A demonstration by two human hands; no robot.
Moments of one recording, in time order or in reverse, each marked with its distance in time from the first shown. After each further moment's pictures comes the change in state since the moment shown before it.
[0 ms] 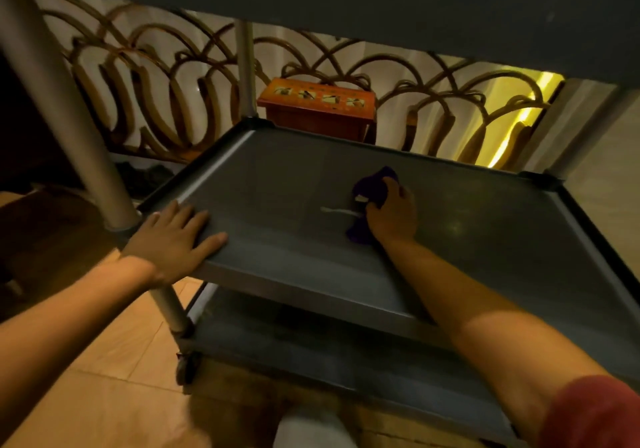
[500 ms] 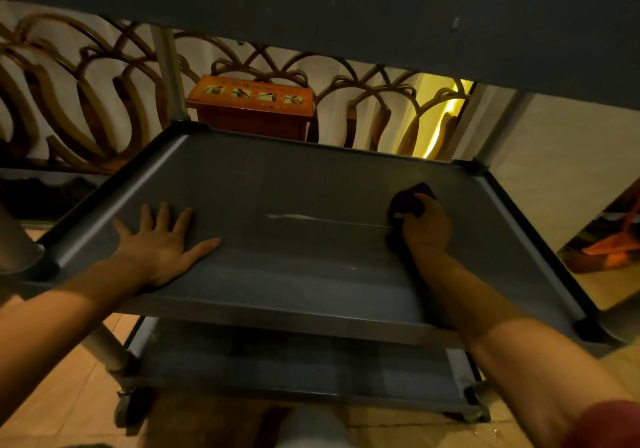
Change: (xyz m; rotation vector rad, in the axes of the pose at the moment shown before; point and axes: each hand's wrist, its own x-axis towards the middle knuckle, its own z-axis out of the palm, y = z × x) left_hand 0.085 0.054 0.030 -0.008 -0.023 0.046; right_hand -0.008 0.106 -0.103 0.066 0.260 0.250
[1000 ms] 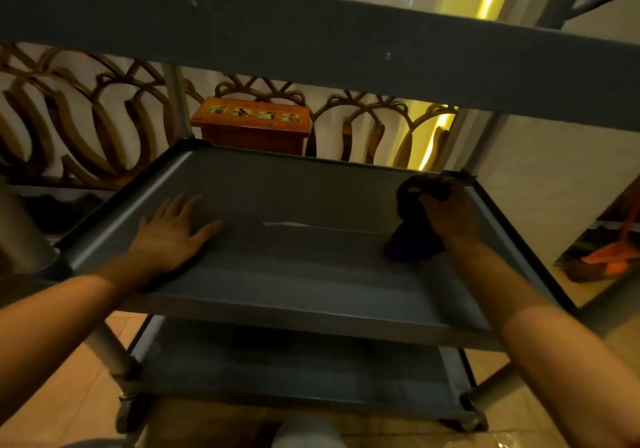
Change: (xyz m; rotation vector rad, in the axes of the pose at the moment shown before) left_hand -0.009 0.021 -0.037 -0.304 0.139 0.057; right_hand 0.019 -0.007 -0.073 0.084 -0.049 -0.044
